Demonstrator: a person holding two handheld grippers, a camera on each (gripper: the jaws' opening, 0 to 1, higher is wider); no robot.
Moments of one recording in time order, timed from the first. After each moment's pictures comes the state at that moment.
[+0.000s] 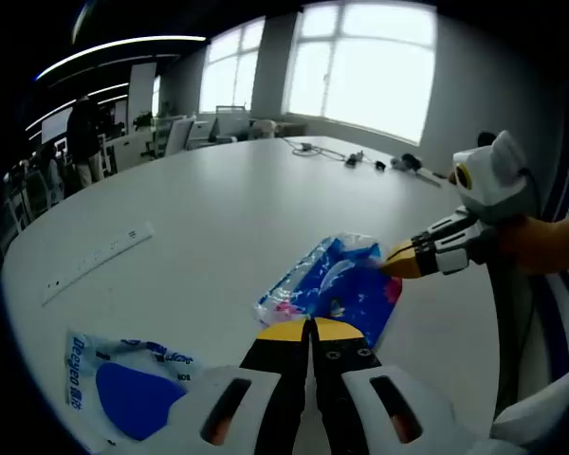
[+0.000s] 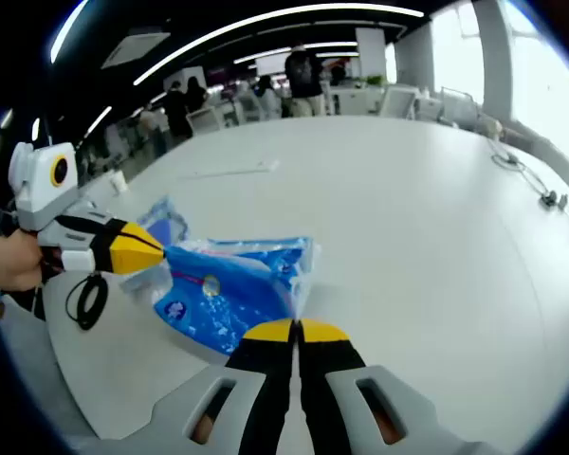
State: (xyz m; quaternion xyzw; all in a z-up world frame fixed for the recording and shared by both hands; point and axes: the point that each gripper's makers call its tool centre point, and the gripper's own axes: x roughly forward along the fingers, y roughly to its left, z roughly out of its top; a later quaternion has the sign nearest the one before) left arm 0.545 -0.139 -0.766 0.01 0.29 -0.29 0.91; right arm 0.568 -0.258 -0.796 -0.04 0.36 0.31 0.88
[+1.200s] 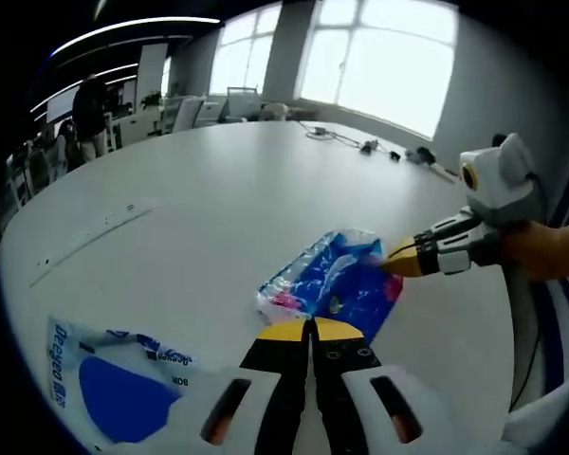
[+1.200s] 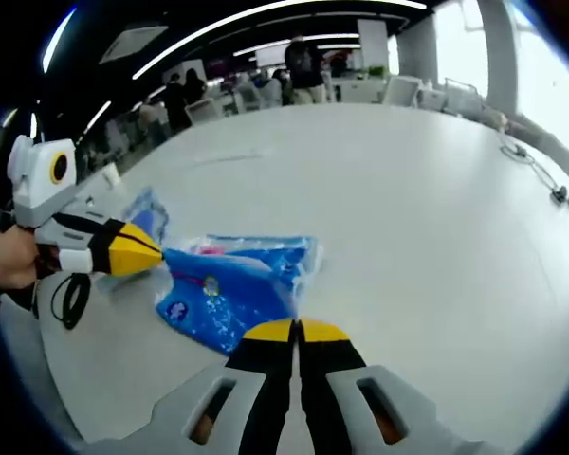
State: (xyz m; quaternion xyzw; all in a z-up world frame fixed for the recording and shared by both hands) left arm 0.559 -0.133 -0.796 -0.01 0.33 -0.27 0.90; right arm 0.589 -0.251 -0.823 -0.05 0.37 0.31 0.87
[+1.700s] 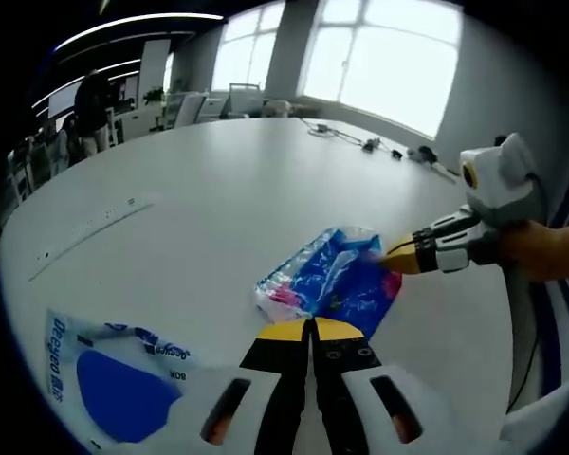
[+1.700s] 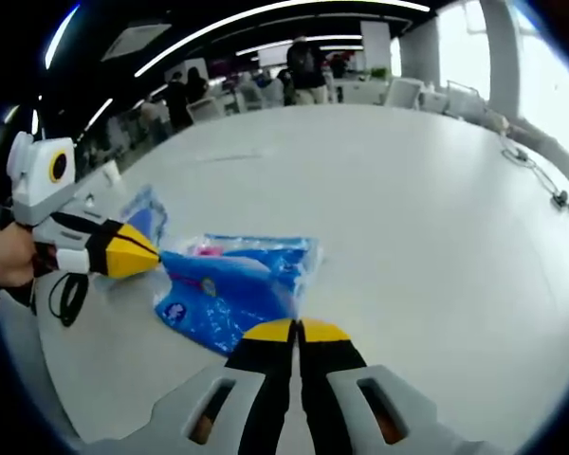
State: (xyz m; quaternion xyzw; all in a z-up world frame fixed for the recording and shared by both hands) left arm 0.557 -0.132 -0.797 -0.01 0.34 -0.27 0.90; right arm 0.590 -0.252 -0.823 -0.05 0.37 0.32 0.87
